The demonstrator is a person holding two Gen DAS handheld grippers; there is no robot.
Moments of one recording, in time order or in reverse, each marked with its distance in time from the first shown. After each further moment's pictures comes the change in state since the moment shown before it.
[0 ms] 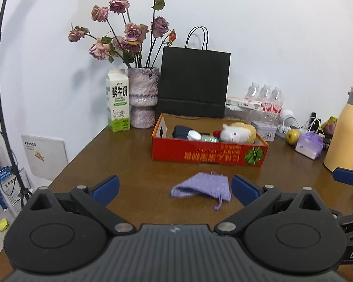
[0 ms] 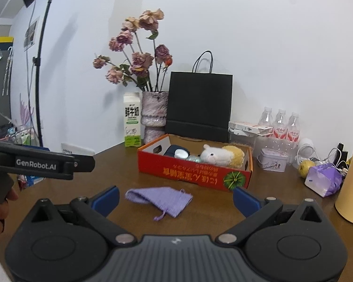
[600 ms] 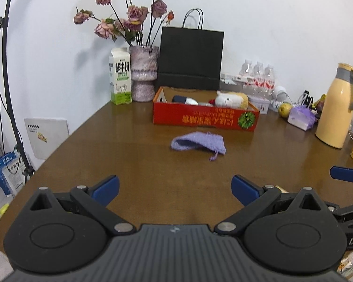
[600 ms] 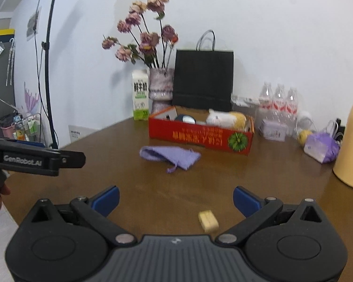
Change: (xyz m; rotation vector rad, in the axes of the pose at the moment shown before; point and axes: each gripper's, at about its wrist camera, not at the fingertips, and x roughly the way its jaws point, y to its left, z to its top) left arm -0.045 -0.001 -0.067 0.014 0.076 -0.011; right arm -0.048 0.015 -0.059 0.027 0.100 0.016
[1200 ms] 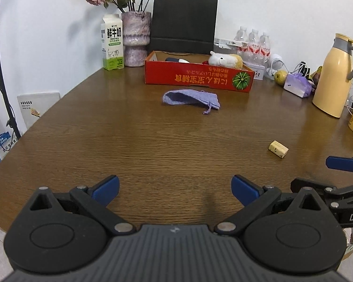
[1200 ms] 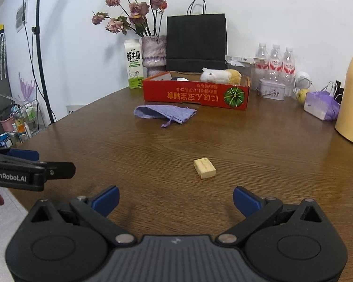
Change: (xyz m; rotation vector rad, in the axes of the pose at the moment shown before) left arm 0.018 -0.008 -0.043 0.010 0.135 -0.024; right arm 0.013 -0.018 -0.044 0.065 0.133 0.018
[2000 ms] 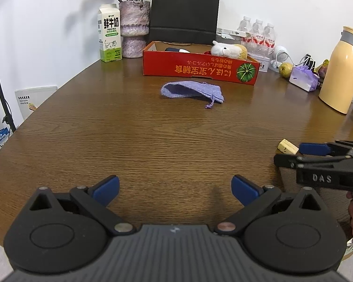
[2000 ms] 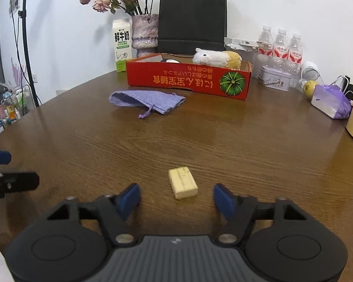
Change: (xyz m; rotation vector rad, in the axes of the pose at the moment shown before) left arm 0.030 -0.005 0.008 -0.004 0.044 0.012; right arm 0.074 -0.029 0.021 -0.034 0.076 -0.011
